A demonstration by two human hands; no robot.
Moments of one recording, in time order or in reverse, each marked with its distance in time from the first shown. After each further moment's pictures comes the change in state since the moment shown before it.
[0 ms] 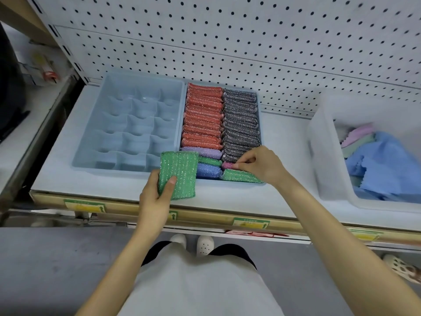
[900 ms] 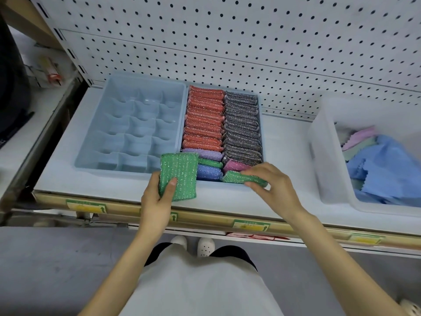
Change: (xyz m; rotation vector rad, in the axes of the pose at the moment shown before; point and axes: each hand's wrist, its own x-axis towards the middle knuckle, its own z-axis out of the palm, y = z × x) left_hand -0.001 -0.004 0.003 -0.015 0.023 0.011; right_hand -0.055 0.039 0.018 0.073 0.306 -0.492
